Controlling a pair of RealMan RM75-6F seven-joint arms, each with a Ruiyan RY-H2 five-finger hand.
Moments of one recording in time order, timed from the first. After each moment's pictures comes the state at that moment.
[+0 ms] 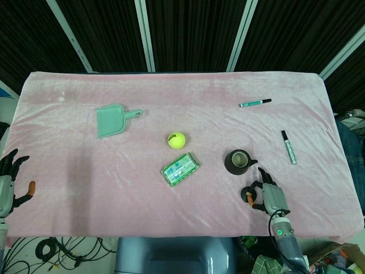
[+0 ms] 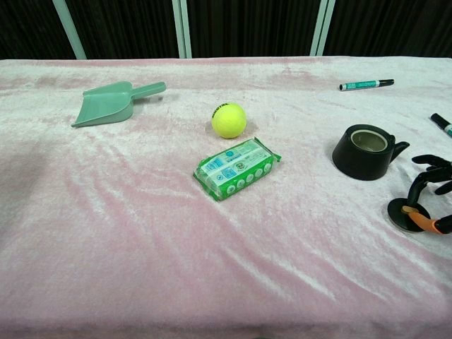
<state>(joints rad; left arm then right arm) -0.10 -1.15 -0.11 -1.72 1.31 1.44 0.06 0.29 -1.51 0.11 -1.61 -1.06 1.10 -0.17</state>
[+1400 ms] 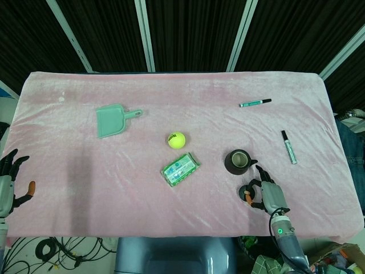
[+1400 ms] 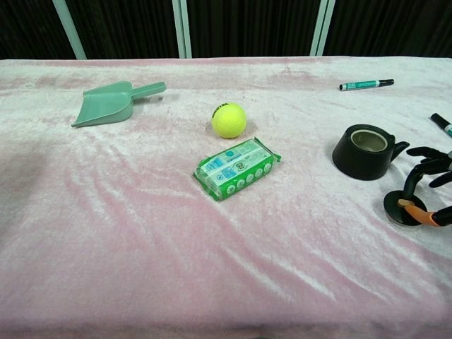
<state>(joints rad) -0.10 -1.15 -0.11 -1.72 1.30 1.44 0.06 0.30 -1.48 0.12 -1.63 -1.10 1.10 -0.13</state>
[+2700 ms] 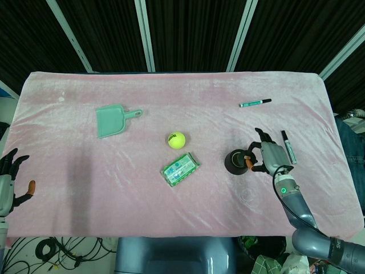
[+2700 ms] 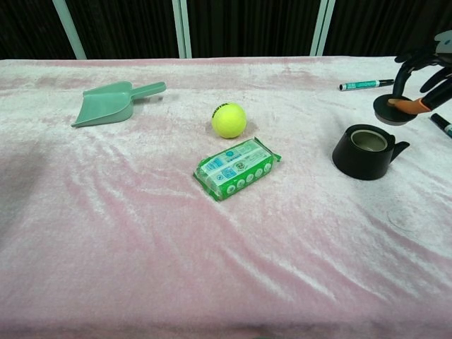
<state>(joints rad) -0.11 -1.15 -0.12 -1.72 1.30 1.43 0.06 0.62 -1.20 0.34 -1.83 -0.63 0.91 -0.35</state>
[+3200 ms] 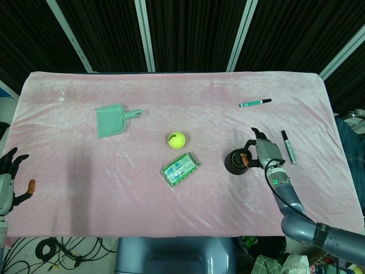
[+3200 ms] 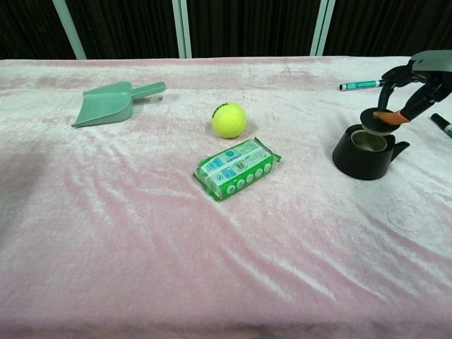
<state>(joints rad) -0.11 -1.15 -0.12 -1.71 1.29 1.42 0.06 0.72 -1.27 0.30 -1.70 -0.51 0.87 -0.35</state>
